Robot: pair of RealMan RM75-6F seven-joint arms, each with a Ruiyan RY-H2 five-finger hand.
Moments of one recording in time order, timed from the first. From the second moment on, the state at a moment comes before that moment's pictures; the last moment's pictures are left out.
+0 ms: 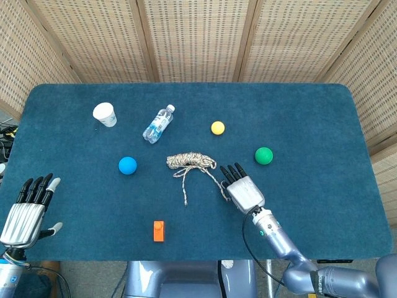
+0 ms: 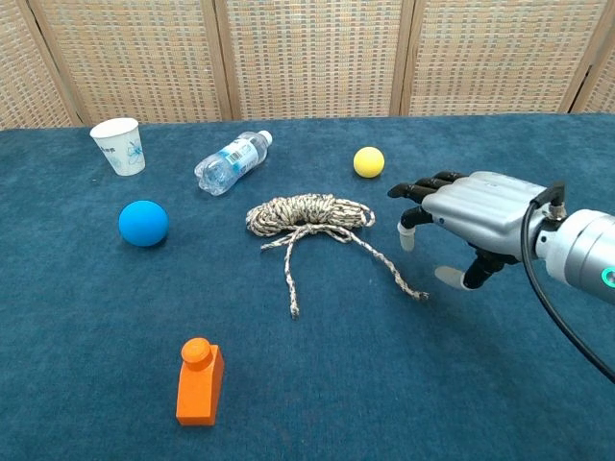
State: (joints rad) left arm -0.10 -1.15 0.00 -1.75 1.54 1.46 0.33; right arm 0.64 -1.60 0.12 -1.56 -1.18 1.03 -0.72
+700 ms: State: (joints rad) left arm -0.10 -1.14 0.00 -1.75 1.53 1.46 0.31; right arm 0.65 -1.78 0.22 -1.54 -0.80 1.13 -0.72
